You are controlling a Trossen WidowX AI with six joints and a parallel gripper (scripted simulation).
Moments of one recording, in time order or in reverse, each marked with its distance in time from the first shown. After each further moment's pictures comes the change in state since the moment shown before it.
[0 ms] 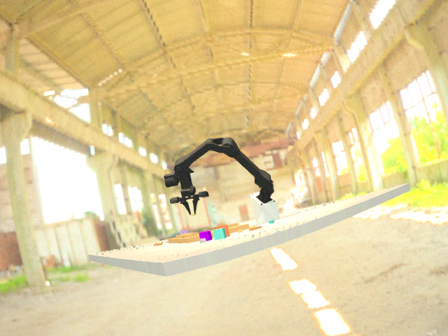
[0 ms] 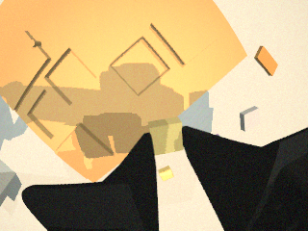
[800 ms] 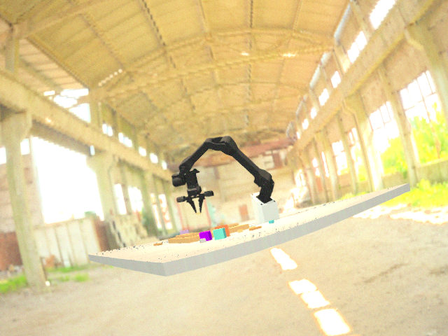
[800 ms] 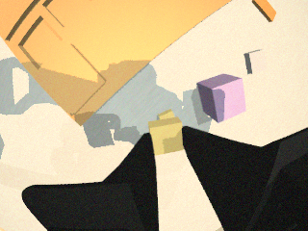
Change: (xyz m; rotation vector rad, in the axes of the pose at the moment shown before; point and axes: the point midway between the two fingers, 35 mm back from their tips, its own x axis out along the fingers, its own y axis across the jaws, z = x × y) arm -0.003 0.012 -0.095 0.005 0.014 -0.005
